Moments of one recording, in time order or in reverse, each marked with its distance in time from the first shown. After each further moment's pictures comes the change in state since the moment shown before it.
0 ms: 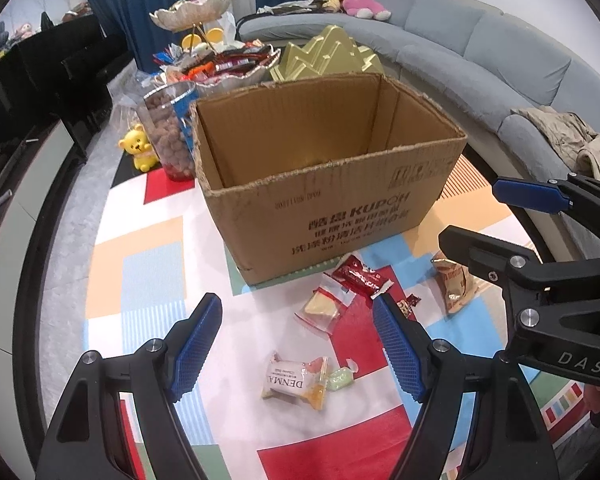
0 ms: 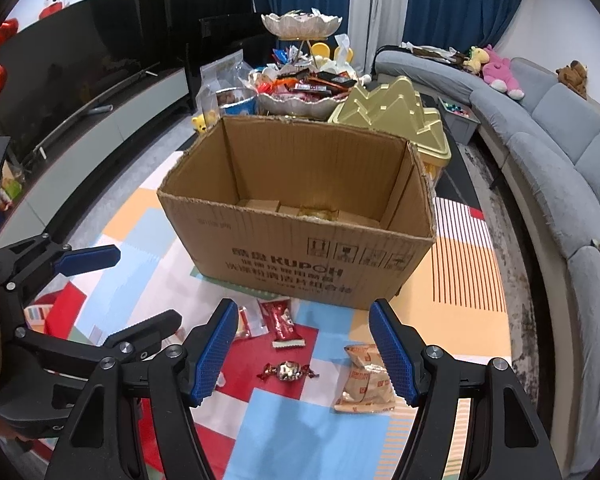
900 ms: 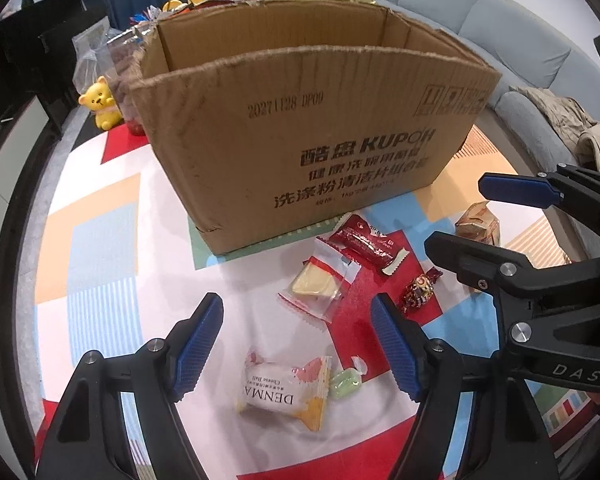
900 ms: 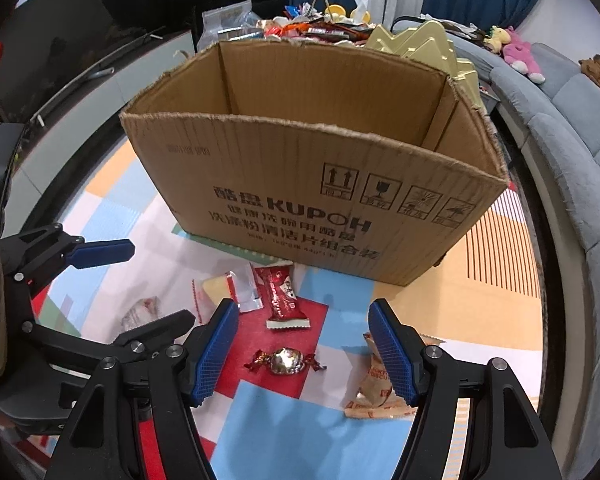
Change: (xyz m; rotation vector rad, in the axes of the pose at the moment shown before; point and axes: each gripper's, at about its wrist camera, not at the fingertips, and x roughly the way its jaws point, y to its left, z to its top) left arm 0.072 0.003 -0.020 0.000 0.091 -0.075; right arm 0.067 0.003 -0.021 -0.044 0.120 0.030
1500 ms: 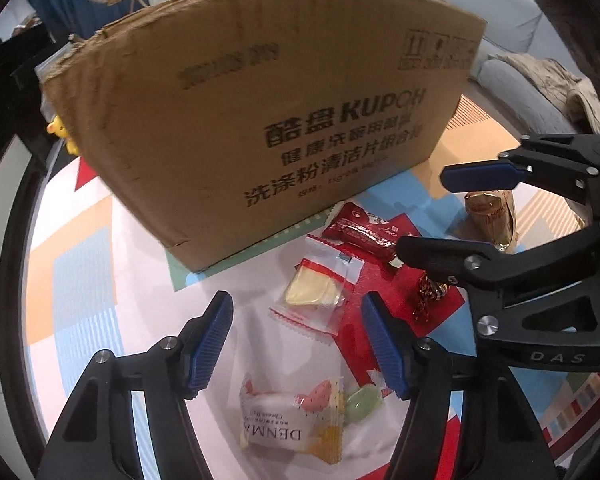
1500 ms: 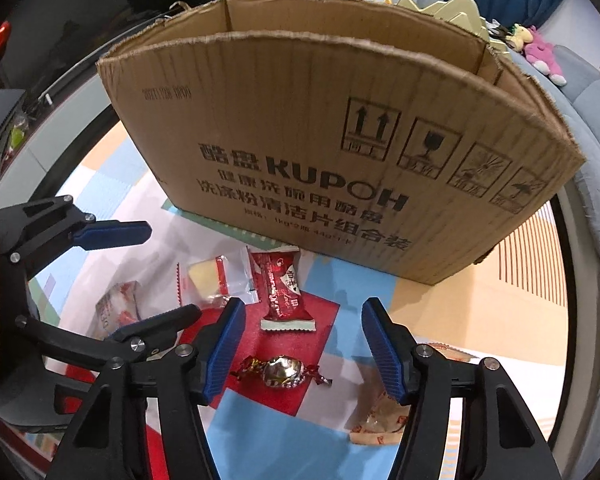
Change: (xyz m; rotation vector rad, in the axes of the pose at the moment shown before) left arm 0.032 -0.009 -0.003 0.145 -0.010 -0.007; right arm 0.038 -0.001 -0.008 -0.051 0.042 0.046
